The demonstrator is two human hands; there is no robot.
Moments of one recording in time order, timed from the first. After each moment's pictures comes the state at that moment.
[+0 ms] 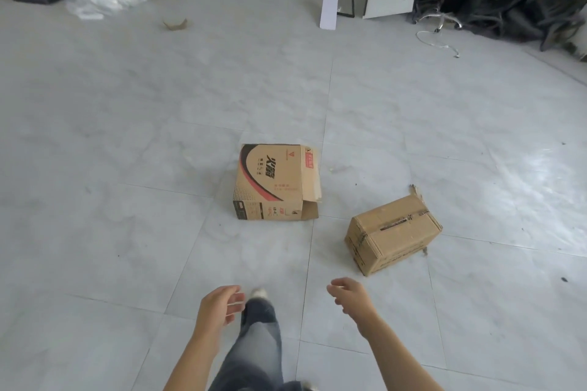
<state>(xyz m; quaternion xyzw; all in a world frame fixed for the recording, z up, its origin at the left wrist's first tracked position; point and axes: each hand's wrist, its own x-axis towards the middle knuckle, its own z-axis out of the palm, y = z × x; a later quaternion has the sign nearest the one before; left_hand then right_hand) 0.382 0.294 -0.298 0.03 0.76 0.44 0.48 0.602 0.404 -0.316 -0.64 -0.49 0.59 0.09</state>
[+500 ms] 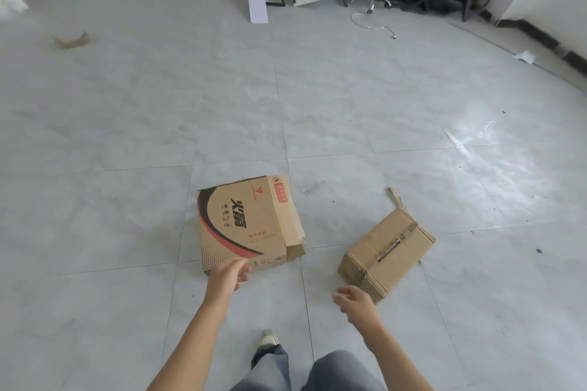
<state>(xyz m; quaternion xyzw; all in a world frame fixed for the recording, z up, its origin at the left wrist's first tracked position) 0.258 0.619 -0.286 0.22 0.74 0.37 0.52 0.505 0.606 -0.319 -0.71 -0.39 0.57 0.16</state>
